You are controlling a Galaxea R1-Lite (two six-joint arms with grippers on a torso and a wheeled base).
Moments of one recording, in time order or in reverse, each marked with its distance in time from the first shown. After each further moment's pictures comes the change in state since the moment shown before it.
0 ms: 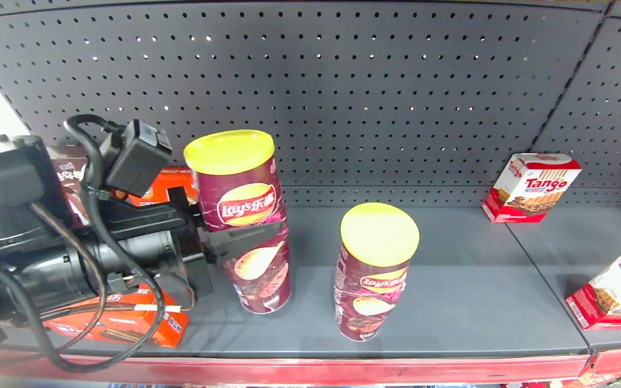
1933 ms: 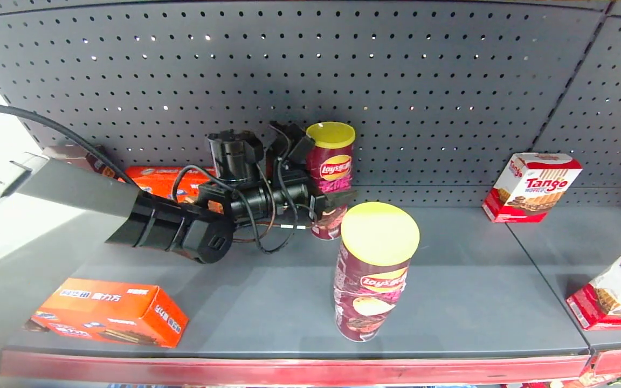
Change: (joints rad) left arm -0.020 0.684 -0.696 -0.027 -0.001 0.061; right arm 0.000 0.001 0.000 0.000 0.000 0.000
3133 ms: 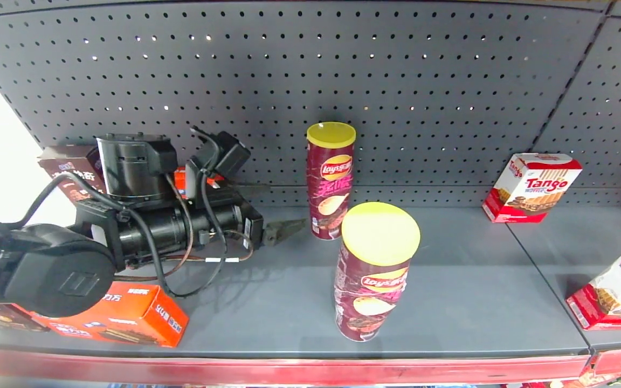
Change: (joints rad) left arm 0.061 -0.413 0.449 0.154 0.207 0.000; right arm 0.000 0.001 0.000 0.000 0.000 0.000
